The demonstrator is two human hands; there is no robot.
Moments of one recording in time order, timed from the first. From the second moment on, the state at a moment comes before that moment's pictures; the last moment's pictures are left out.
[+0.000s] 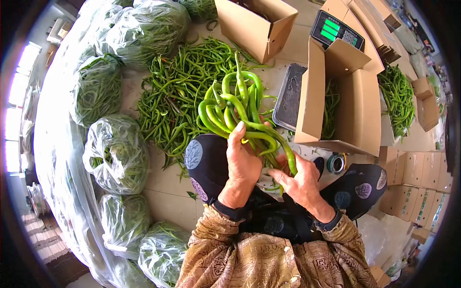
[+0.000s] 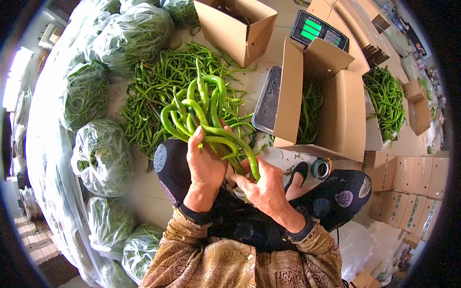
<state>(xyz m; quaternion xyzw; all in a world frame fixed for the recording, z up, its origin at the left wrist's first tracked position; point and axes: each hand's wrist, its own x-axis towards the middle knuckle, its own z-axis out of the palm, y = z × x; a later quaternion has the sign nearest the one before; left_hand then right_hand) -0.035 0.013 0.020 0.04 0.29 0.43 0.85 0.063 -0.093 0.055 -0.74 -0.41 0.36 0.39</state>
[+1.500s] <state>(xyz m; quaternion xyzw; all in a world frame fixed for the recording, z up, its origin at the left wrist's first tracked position) -0.023 0.007 0.020 0.22 0.37 0.34 0.84 0.280 0.048 0.163 -0.54 -0.43 0.53 0.49</state>
